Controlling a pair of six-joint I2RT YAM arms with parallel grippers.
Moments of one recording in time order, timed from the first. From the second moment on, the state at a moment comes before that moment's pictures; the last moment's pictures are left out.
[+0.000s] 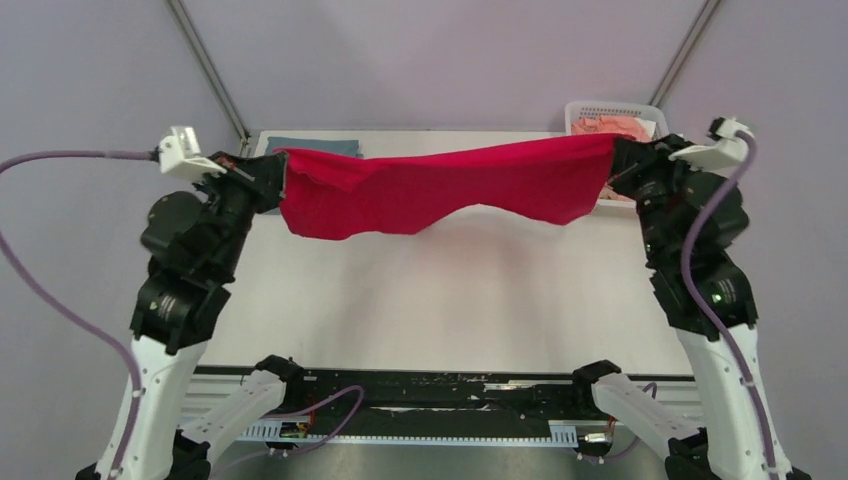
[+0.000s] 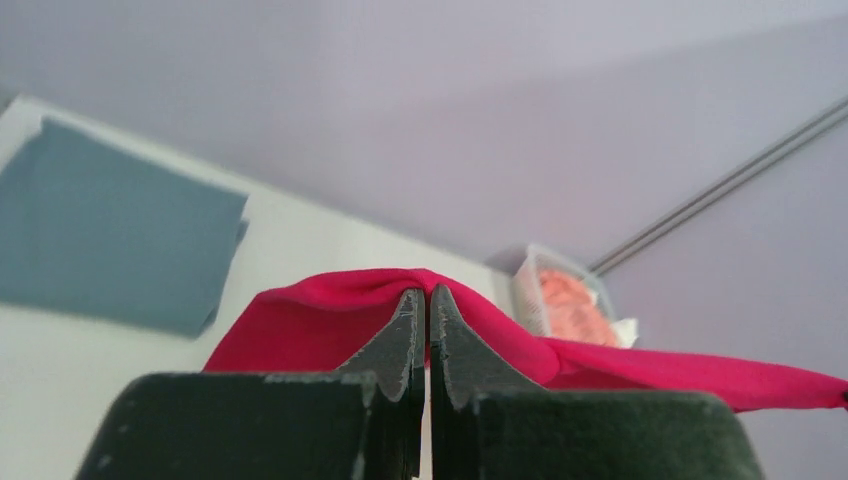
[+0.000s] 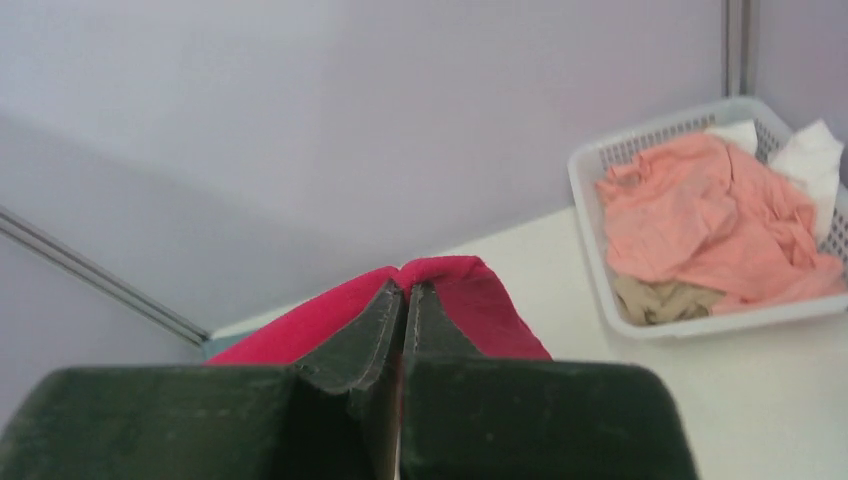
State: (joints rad) left arm -0.38 0.82 1.31 -0.49 -0.28 -0.63; right arm 0.31 0.92 1.42 -0.49 0.39 0.46
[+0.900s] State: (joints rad) left arm -0.38 0.70 1.91 -0.60 0.08 -0.43; right arm 0.31 0.67 1.70 -0.63 0.04 0.46
